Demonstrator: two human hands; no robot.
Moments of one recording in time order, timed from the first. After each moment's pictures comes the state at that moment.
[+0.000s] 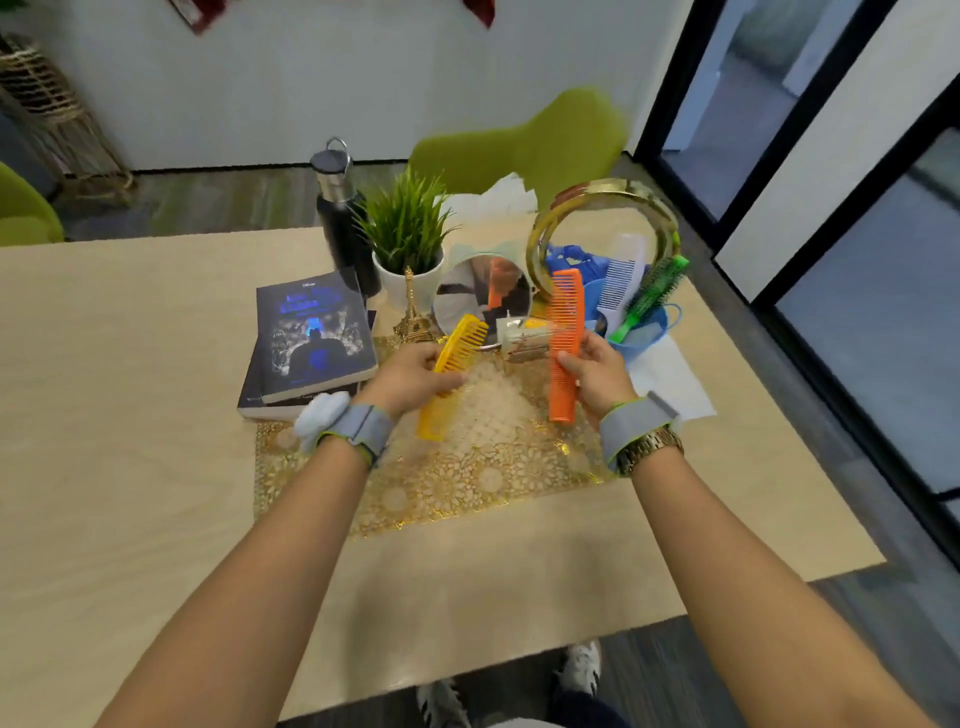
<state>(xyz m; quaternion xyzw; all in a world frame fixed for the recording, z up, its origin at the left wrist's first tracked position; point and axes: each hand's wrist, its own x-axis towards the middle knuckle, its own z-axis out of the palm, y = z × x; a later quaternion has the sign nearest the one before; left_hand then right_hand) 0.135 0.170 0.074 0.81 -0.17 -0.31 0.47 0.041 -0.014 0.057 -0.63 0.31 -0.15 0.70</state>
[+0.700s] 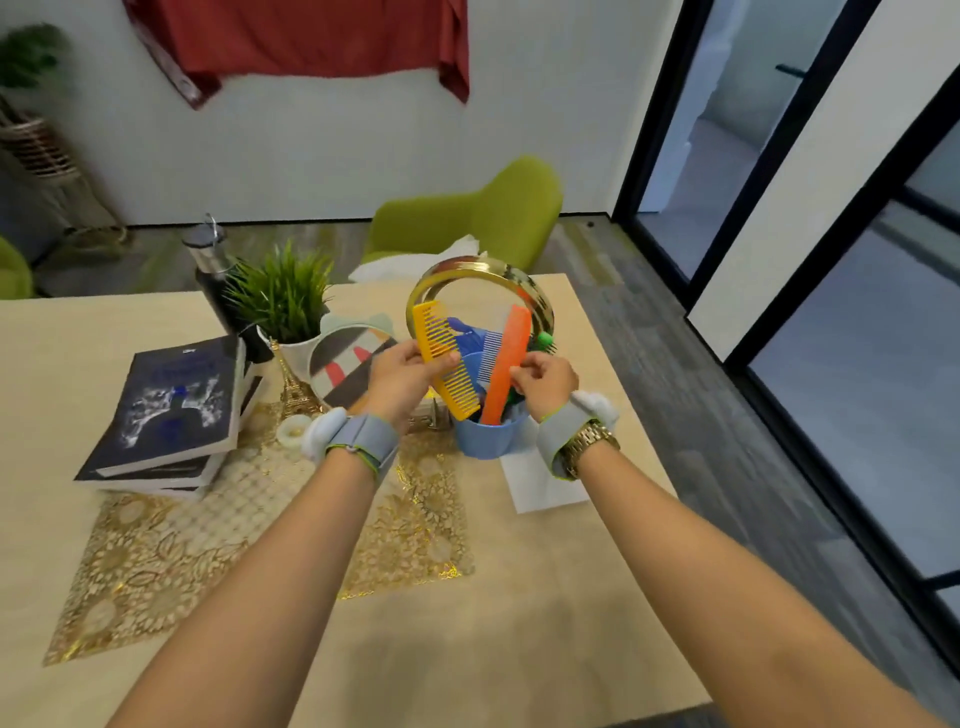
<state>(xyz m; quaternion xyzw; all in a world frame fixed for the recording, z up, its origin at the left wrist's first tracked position) 0.093 -0.036 0.116 0.70 -0.04 -0.19 0.68 0.048 -0.189 0.066 -0.80 0.31 -0.17 0.48</state>
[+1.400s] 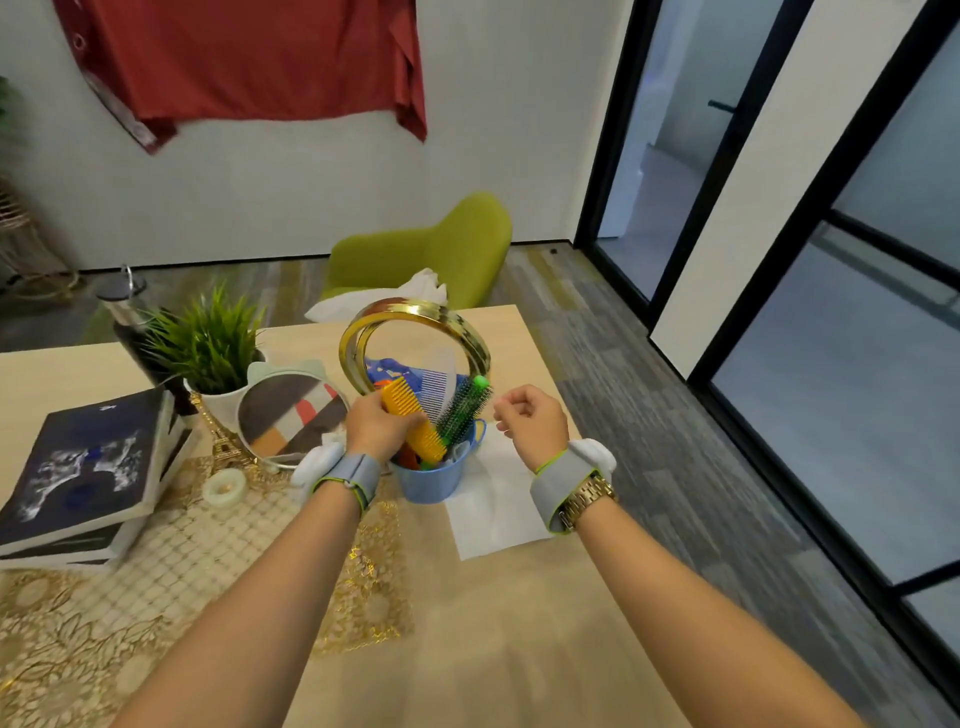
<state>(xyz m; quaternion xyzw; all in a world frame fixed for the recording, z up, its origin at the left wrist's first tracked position) 0.108 -0.092 0.075 0.84 -0.06 -0.13 0.51 0.009 -0.234 0.080 -0.74 0.32 -0.20 0.56</state>
